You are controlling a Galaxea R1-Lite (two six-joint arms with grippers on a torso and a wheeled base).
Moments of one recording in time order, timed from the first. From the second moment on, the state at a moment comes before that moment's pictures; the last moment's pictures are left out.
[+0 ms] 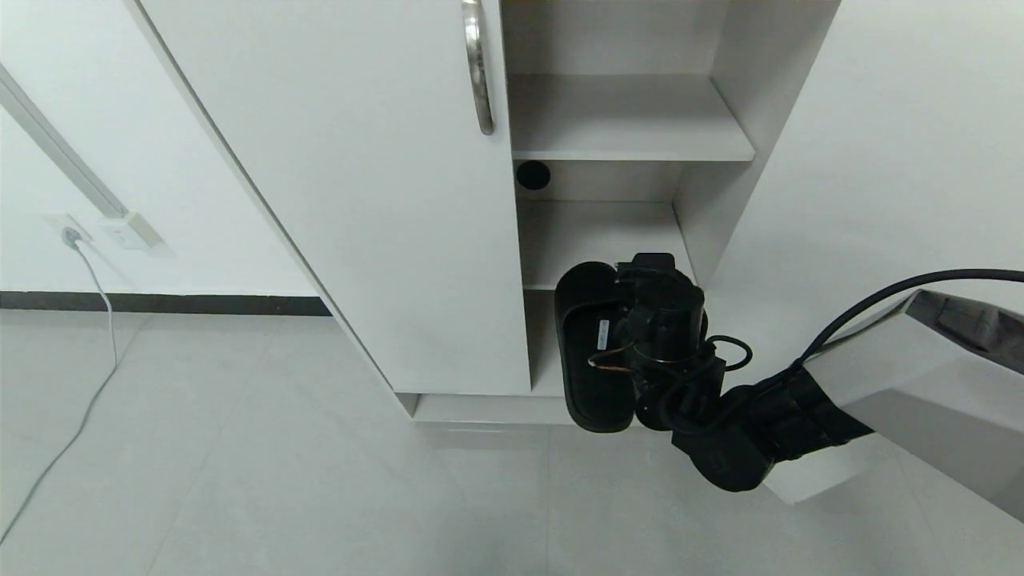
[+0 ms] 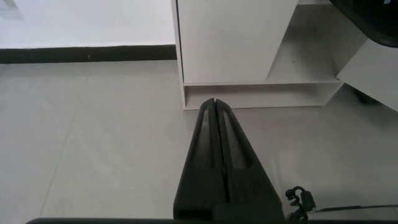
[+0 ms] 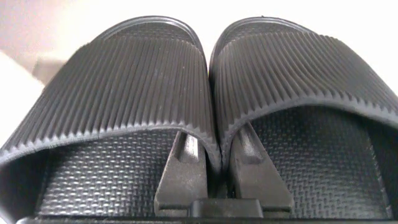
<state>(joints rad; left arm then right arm) 0.00 0.00 0.00 0.00 -0.02 0.02 0.71 2.19 -1.20 -0.98 -0.72 0.07</state>
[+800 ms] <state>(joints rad) 0.00 0.00 0.00 0.00 -0.02 0.02 0.71 2.25 -1.29 -0.98 -0.71 0.06</state>
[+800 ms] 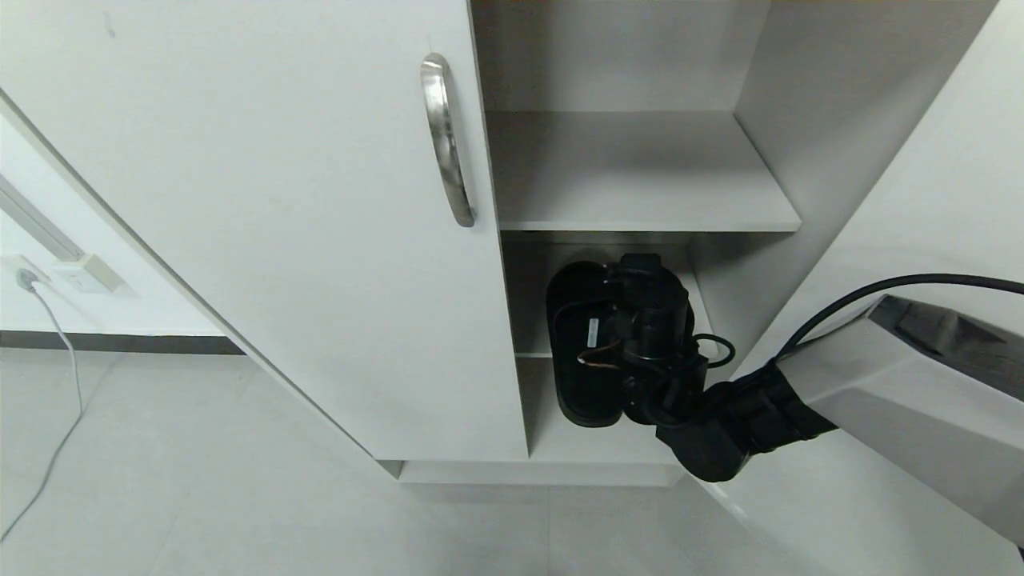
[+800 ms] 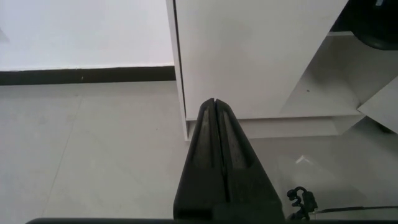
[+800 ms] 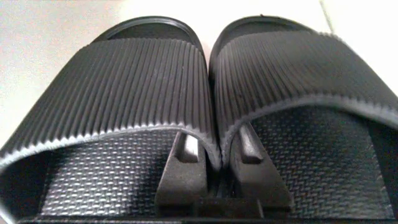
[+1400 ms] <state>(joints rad) 0.00 0.00 0.00 0.00 -0.02 0.02 0.68 2.33 -1.45 -0.90 -0.70 0.07</state>
